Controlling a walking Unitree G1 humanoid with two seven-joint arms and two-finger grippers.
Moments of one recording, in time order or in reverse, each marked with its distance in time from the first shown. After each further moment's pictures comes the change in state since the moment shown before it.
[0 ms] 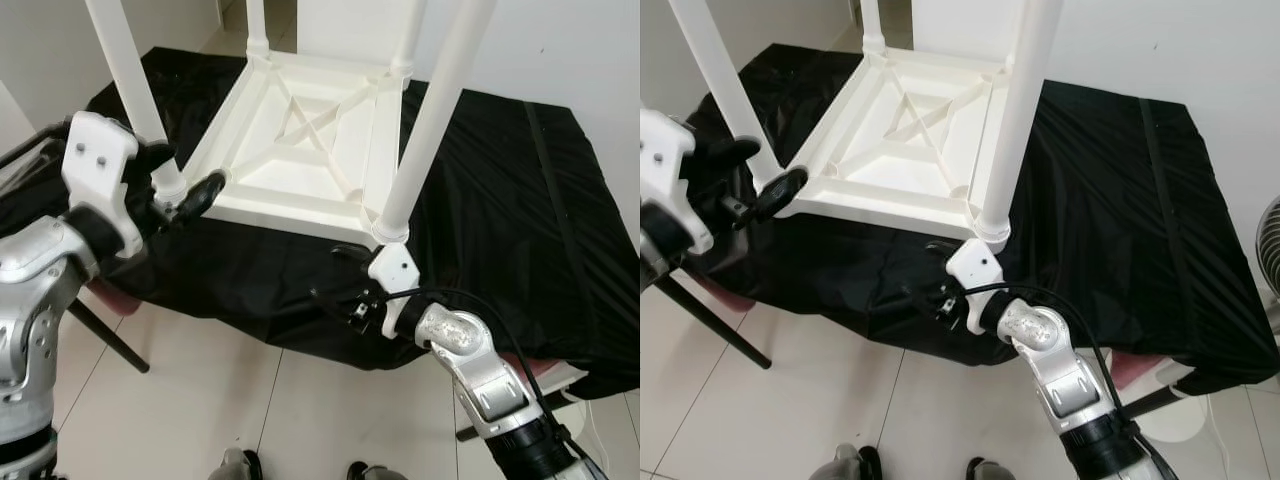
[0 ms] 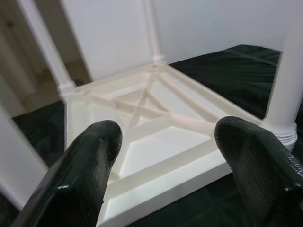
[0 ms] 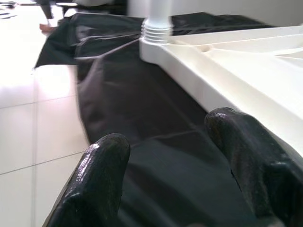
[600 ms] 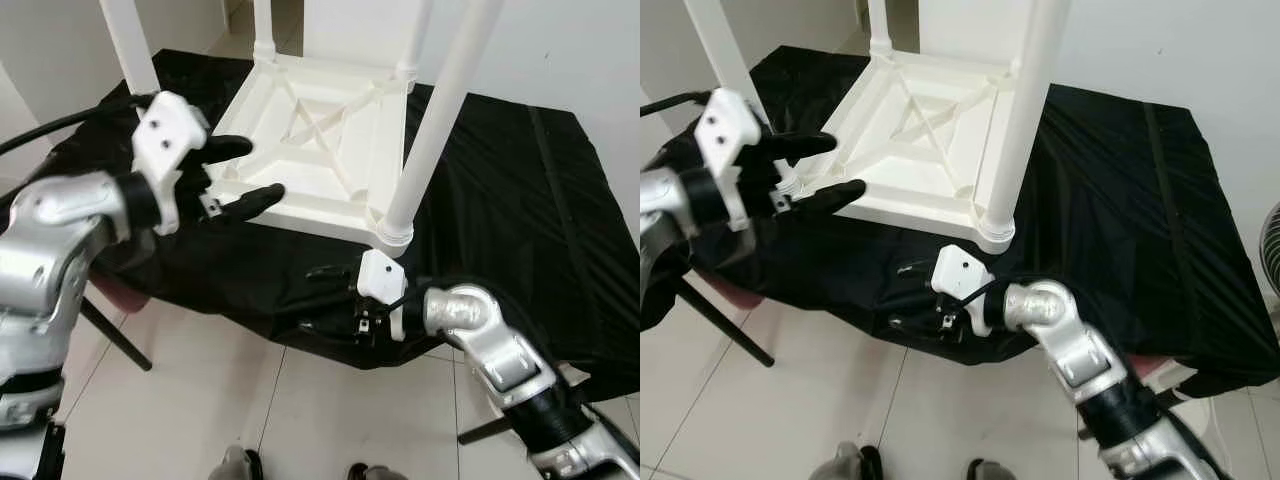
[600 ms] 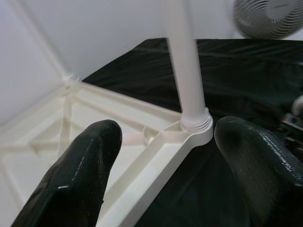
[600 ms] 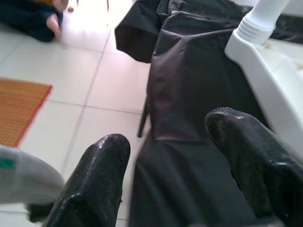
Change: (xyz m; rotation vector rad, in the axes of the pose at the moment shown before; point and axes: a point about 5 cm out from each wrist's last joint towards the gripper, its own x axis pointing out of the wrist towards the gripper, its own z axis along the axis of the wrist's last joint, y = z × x) left arm 0.045 -0.017 0.016 0.148 -0.009 -0.483; right arm 0.006 -0.011 0.012 -0.249 0.016 0.386
